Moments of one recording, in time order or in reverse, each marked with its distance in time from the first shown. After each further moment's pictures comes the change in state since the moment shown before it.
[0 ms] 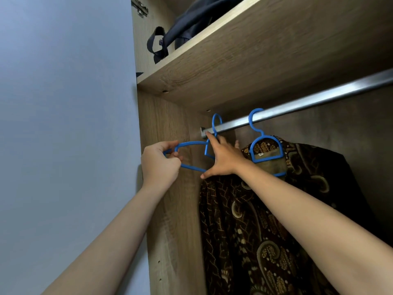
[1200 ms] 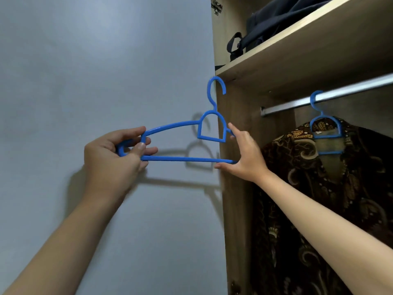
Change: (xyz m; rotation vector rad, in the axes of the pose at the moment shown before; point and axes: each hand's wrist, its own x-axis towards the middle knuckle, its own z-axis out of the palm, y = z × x) left_hand -0.134 0.097 -0.234 0.027 0.264 -0.036; right_hand -0.120 -0.129 0.013 0.597 0.376 -0.353
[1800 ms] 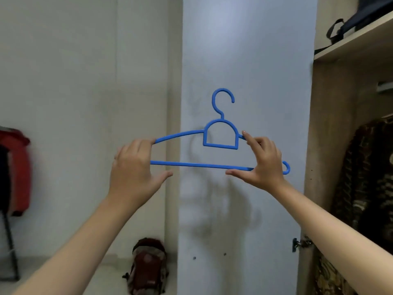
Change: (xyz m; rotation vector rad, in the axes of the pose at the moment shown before) left_hand -0.152 0.145 -0.184 1.428 0.054 0.236; right_hand -0.098 -0.224 0.008 0.276 0.088 -0.210
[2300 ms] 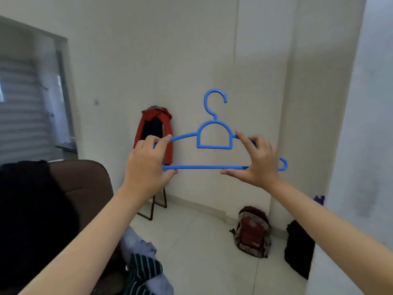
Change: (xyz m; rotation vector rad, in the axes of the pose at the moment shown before) left_hand -0.128 -0.180 -0.255 0.559 -0.156 -0.150; right_hand -0.026 -0.358 0.103 0.541 -0.105 -0.120
